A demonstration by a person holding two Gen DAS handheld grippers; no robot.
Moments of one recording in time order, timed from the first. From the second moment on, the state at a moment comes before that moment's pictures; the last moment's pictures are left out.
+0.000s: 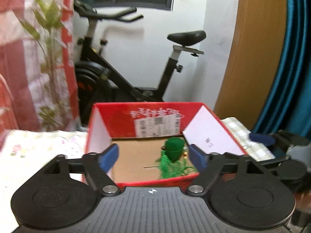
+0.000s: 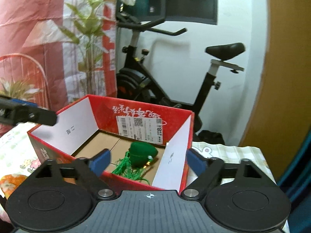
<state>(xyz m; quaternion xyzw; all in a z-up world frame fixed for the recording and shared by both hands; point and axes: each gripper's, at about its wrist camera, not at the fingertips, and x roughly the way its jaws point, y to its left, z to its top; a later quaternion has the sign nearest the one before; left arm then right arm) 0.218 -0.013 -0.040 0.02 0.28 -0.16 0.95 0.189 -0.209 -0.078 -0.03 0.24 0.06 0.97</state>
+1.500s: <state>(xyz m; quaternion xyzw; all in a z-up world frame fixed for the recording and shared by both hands) 0.059 0.049 -0.069 -0.02 0.30 -0.11 0.95 0.020 -0.159 -0.092 0.00 0.24 0.08 0.97</state>
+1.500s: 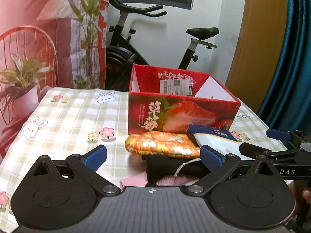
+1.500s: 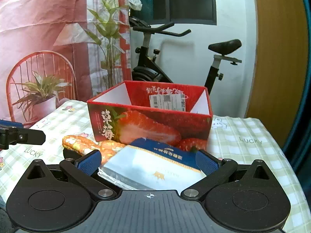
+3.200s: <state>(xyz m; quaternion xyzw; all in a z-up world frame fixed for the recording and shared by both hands) 0.053 0.056 -0.111 -0.06 0.37 -0.13 0.92 0.008 -0.171 -0.128 0.03 0.32 0.08 0.94</state>
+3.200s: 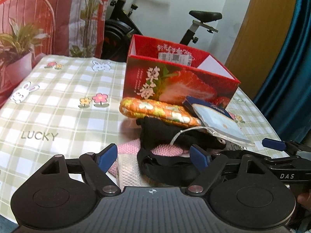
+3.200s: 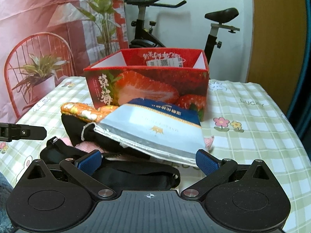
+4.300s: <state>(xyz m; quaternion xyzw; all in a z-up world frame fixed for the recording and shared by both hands) 0.070 0.056 -0.154 -0.10 0.43 -0.14 0.89 0.023 -0.192 -0.160 0.10 0.39 0.07 0.92</state>
